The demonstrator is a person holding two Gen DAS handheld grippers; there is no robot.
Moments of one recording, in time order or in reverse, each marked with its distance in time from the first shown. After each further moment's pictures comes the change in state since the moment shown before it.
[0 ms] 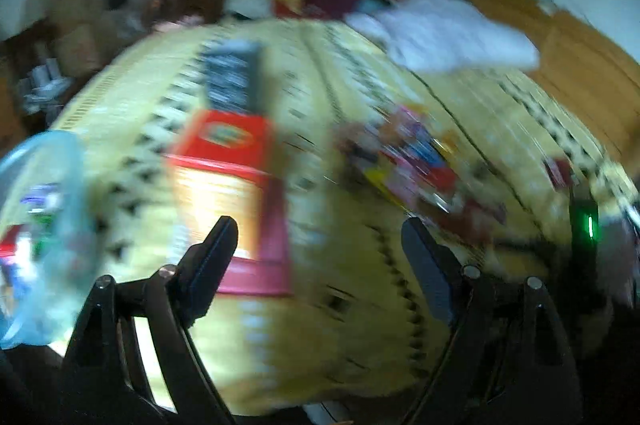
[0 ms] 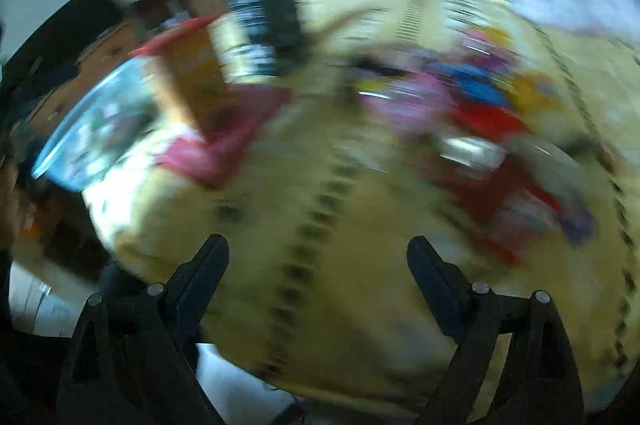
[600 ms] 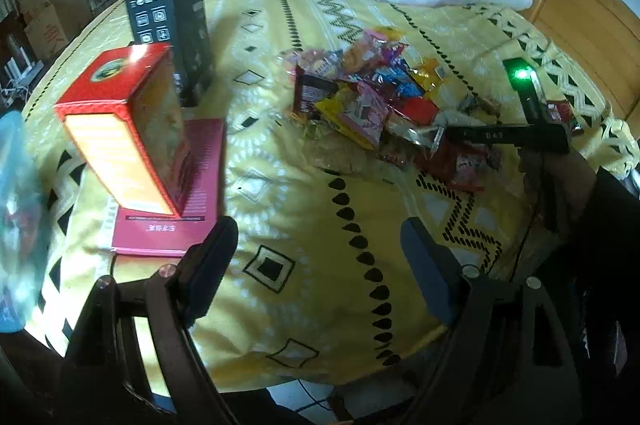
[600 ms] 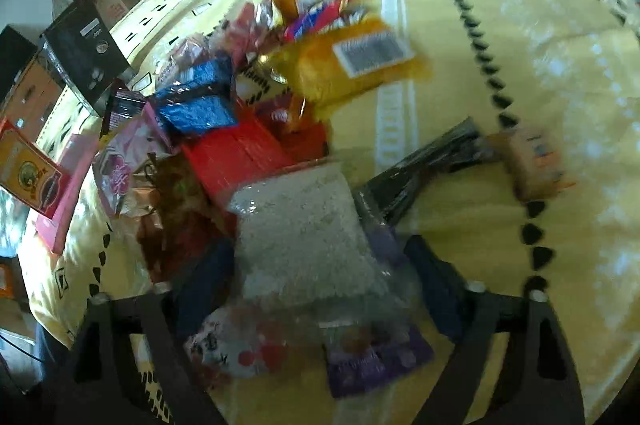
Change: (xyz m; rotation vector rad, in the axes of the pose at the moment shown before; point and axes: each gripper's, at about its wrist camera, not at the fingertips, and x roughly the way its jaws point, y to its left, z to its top) left arm 0.044 -0.052 -0.024 0.035 0.192 -0.012; right arm 0.089 -0.185 0.076 0.121 0.161 -0.096
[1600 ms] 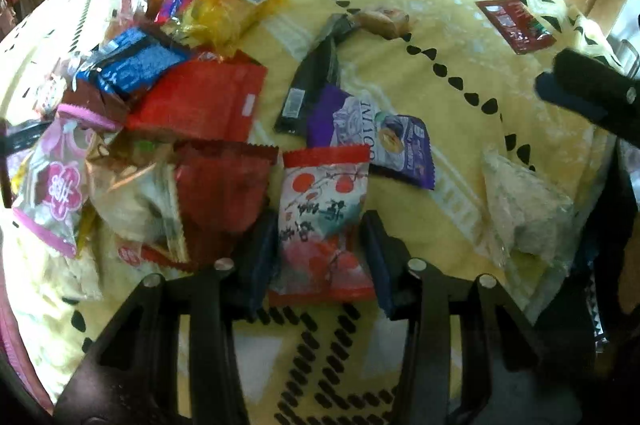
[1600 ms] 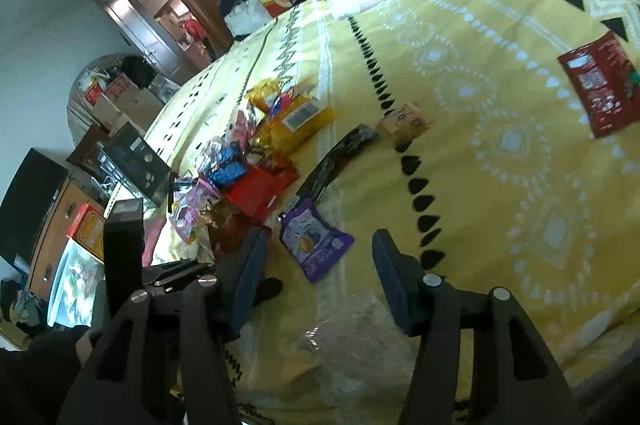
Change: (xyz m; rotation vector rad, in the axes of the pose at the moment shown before) left arm 0.164 -0.173 0.038 0.312 0.161 -0.239; right arm -0.140 -0.064 -0.098 0.306 -0.322 0.113
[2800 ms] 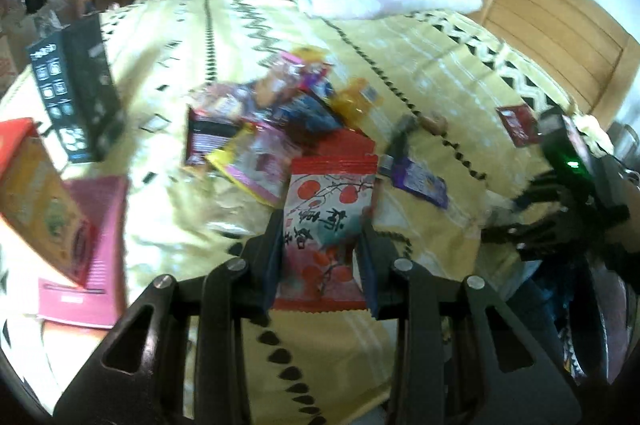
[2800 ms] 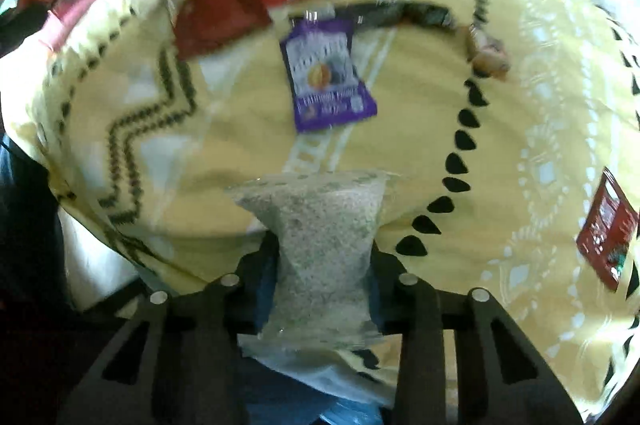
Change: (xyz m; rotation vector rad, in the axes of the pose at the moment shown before) left arm -0.145 0.069 -0.055 -0.216 -0.260 0.110; right arm 0.065 0.067 -0.031 -0.633 0.631 -0.270
